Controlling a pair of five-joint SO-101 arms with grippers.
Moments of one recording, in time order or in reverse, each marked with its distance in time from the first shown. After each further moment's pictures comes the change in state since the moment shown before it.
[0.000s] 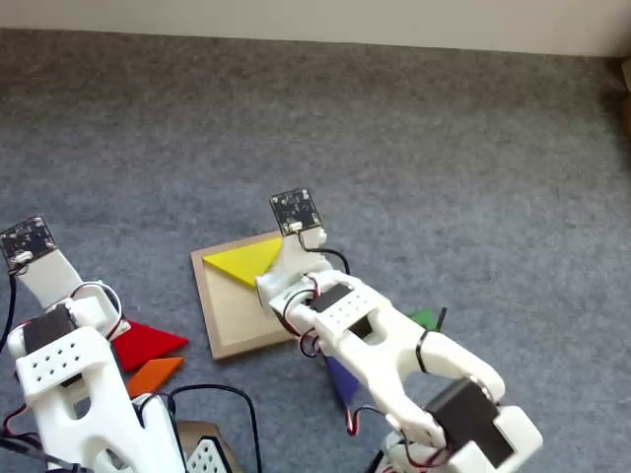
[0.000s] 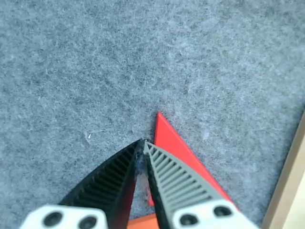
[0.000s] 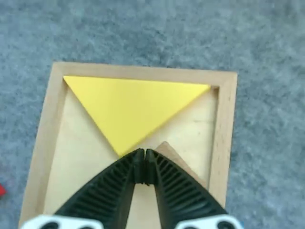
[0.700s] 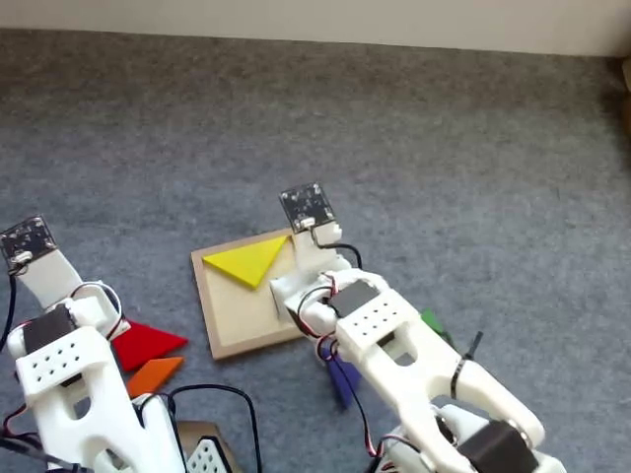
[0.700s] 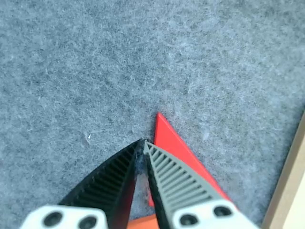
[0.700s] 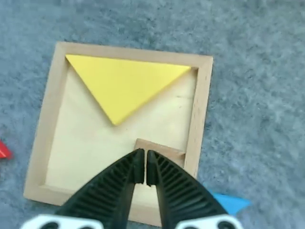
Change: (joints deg) left arm 0.0 0.0 0.0 -0.3 0.0; right arm 1.8 -12.9 0.2 14.9 4.6
